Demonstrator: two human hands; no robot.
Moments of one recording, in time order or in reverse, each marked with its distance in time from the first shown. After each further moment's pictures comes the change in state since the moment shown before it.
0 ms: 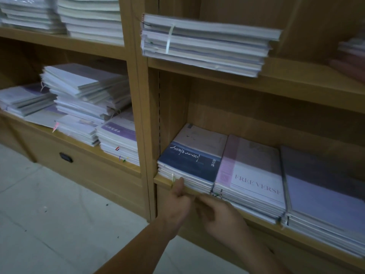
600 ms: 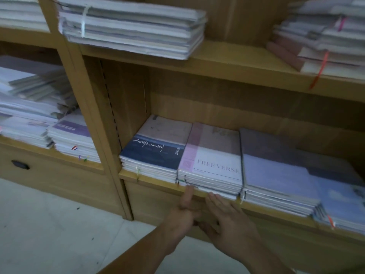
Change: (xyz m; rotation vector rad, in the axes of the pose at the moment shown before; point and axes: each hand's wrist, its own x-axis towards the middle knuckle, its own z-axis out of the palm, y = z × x) left_hand -0.030 -0.030 0.081 0.139 -0.345 -0.100; right_hand -0.085 0.079 -0.025 -0.320 -0.057 0.139
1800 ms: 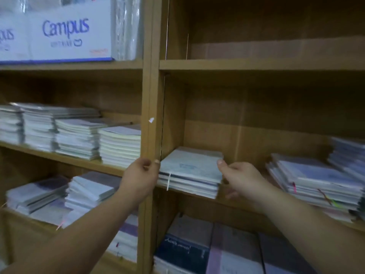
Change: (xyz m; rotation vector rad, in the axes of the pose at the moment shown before) left_hand -0.154 0.311 -0.202 0.345 0.813 0.622; right_hand 0.044 -0.174 -0.365 0.812 0.488 0.107
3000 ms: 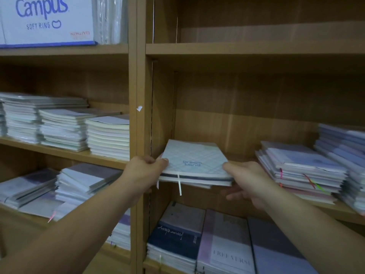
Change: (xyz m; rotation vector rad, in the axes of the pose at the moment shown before) left_hand -0.030 0.035 0.012 -0.154 -0.227 -0.214; right_hand -0.022 0.023 -0.022 0.222 -0.032 0.168
